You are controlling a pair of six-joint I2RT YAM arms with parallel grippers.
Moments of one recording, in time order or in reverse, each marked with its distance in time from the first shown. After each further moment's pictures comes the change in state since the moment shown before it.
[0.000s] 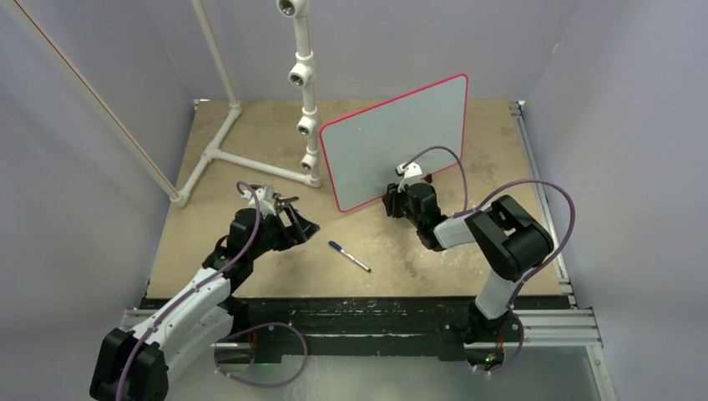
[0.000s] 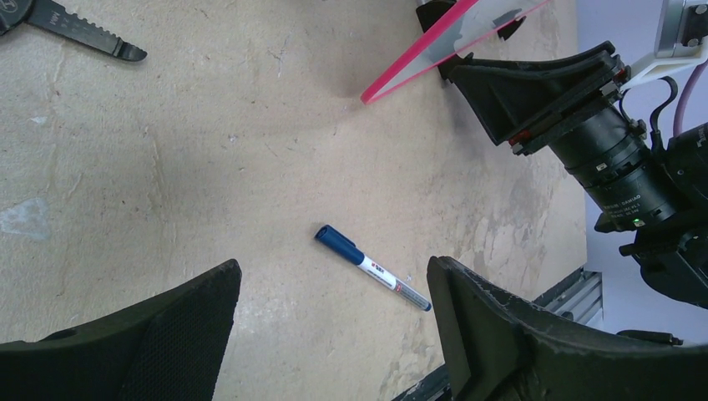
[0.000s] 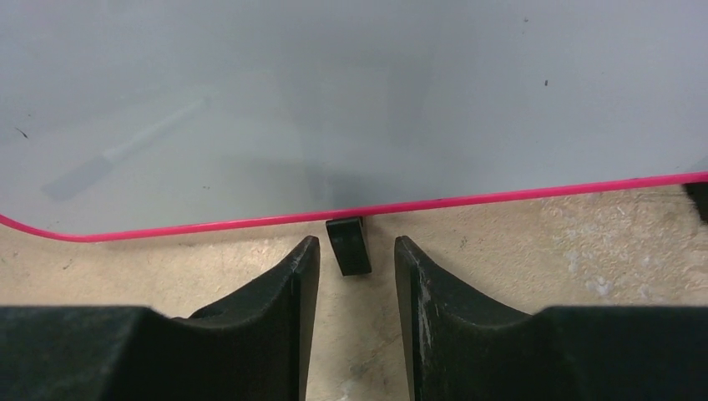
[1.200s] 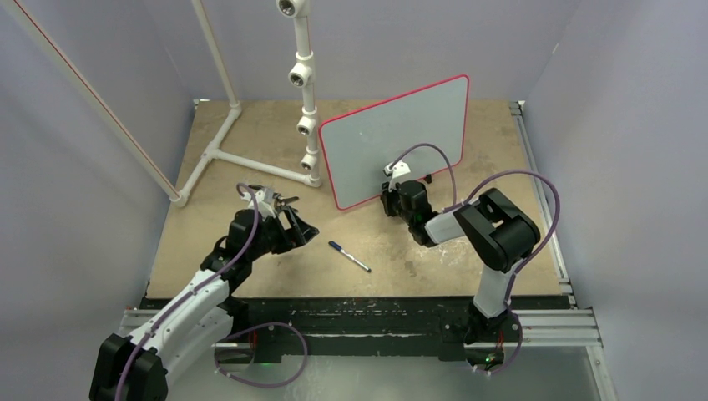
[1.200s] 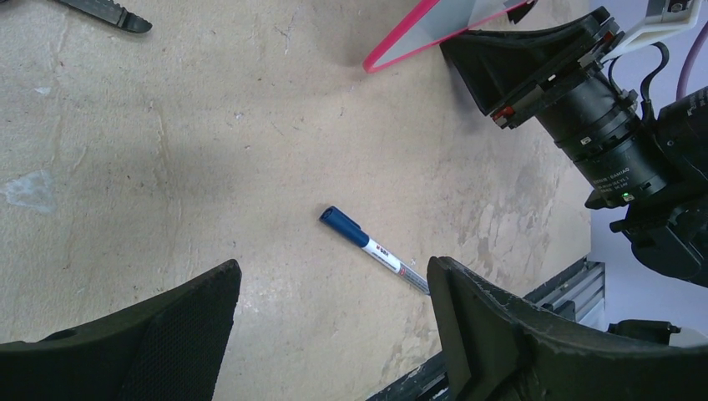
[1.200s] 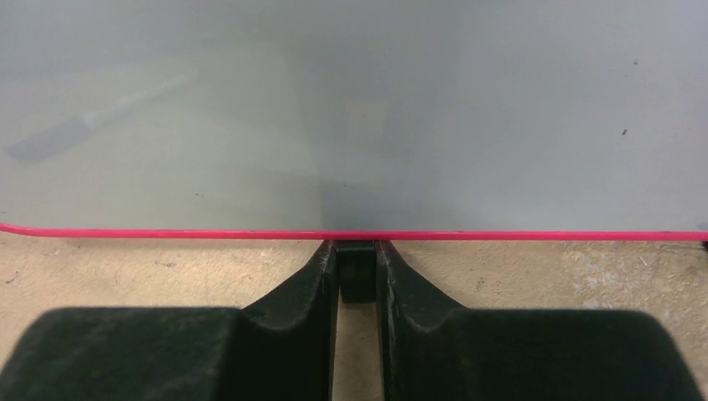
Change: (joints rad) left arm 0.000 -0.030 0.006 -0.074 0.011 0.002; right arm 0.029 0.092 0.077 -0.005 0.025 -0.105
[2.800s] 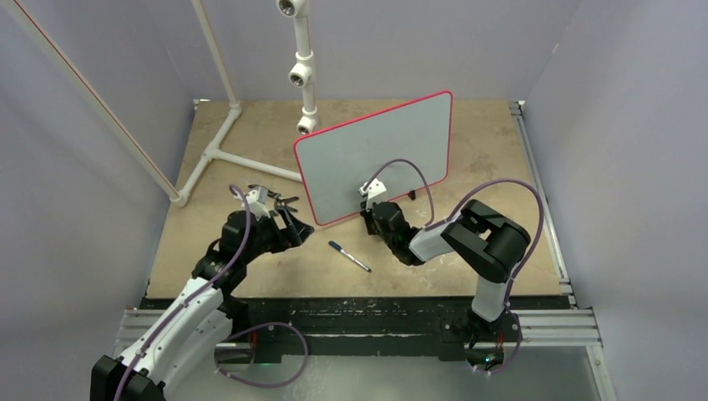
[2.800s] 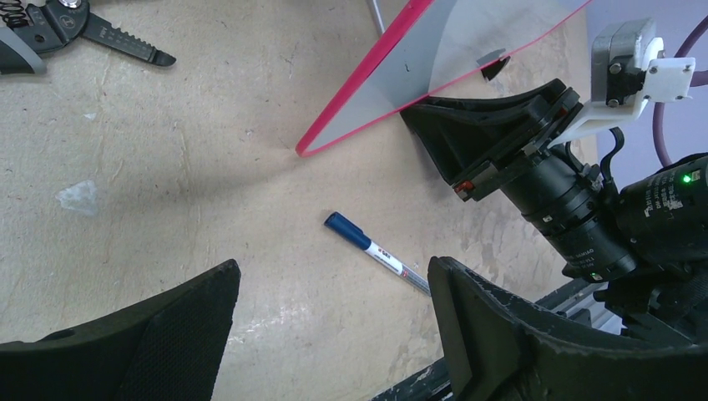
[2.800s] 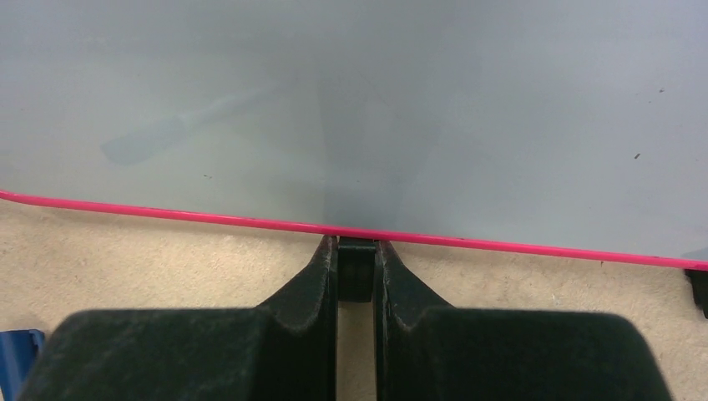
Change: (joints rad) left arm 0.000 -0.121 0.037 -0.122 -0.050 0.057; right arm 0.269 -0.011 -0.023 -0.005 0.217 0.018
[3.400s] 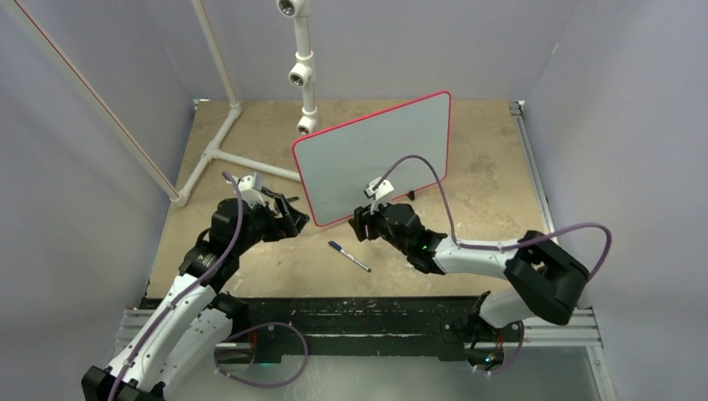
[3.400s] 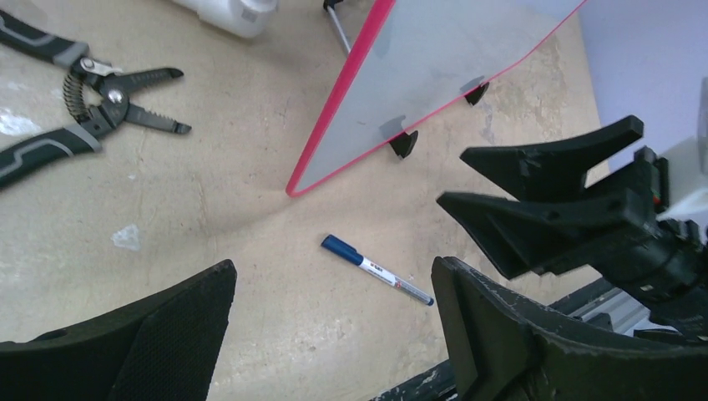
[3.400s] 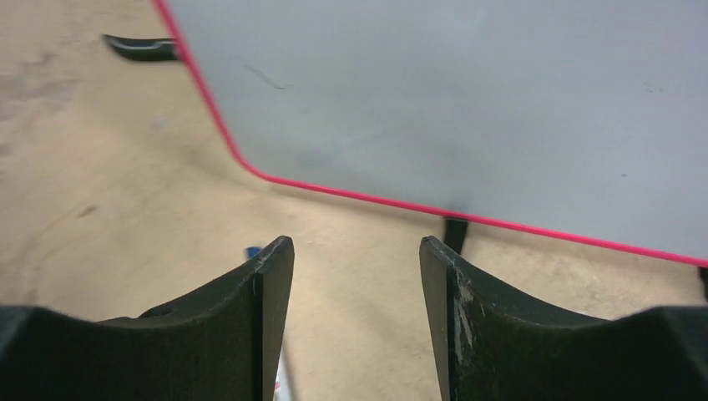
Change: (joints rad) left arm 0.000 -0.004 0.183 -0.158 -0.039 0.102; right arm 0.063 -0.348 -0.053 -0.204 -0.098 0.086
